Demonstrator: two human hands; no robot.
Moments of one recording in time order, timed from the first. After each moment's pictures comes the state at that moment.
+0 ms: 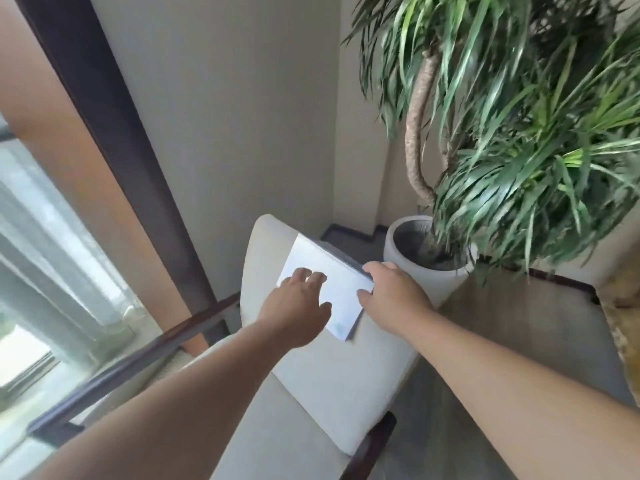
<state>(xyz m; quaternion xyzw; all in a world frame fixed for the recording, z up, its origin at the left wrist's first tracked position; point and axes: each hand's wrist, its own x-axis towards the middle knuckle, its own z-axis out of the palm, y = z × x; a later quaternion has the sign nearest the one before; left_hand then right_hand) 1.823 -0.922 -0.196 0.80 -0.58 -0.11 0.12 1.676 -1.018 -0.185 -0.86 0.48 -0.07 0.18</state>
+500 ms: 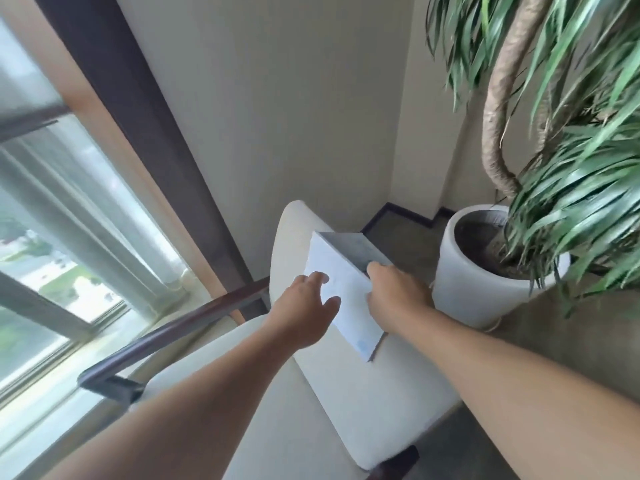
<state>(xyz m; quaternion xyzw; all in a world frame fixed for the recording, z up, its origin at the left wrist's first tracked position) 1.841 -0.973 -0.228 0.88 -0.41 -0.19 0.17 1.737 -1.099 -0.235 -0.92 0.38 0.01 0.10</state>
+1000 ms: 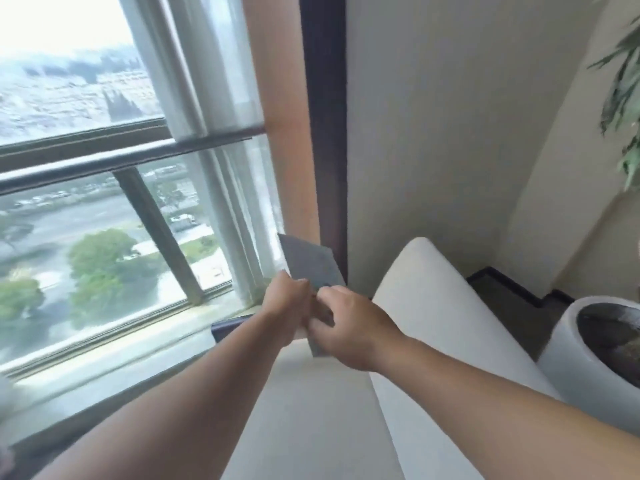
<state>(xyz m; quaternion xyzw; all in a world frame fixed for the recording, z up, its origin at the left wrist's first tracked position) 1.916 -0.789 -0.150 0.82 0.01 -0.17 0.55 1.820 -0.884 -0.146 -0.95 0.04 -0.03 0.32</state>
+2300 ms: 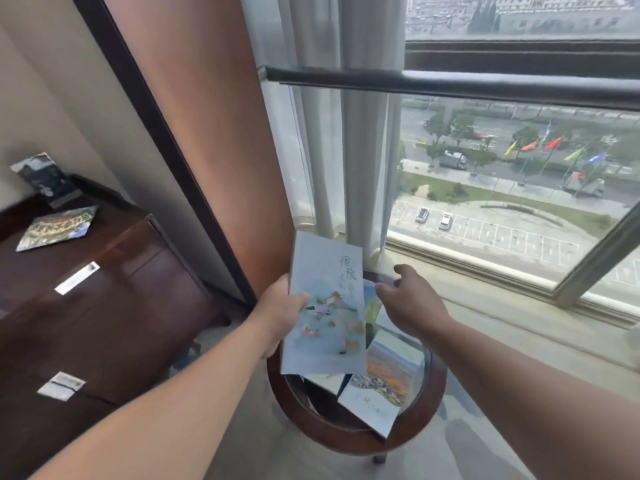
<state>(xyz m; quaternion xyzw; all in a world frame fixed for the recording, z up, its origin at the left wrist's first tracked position) 1.923 0.160 -0.231 0.69 0.35 0.04 0.63 2.044 -0.016 -0.226 -0.90 -0.15 0.20 0.36</state>
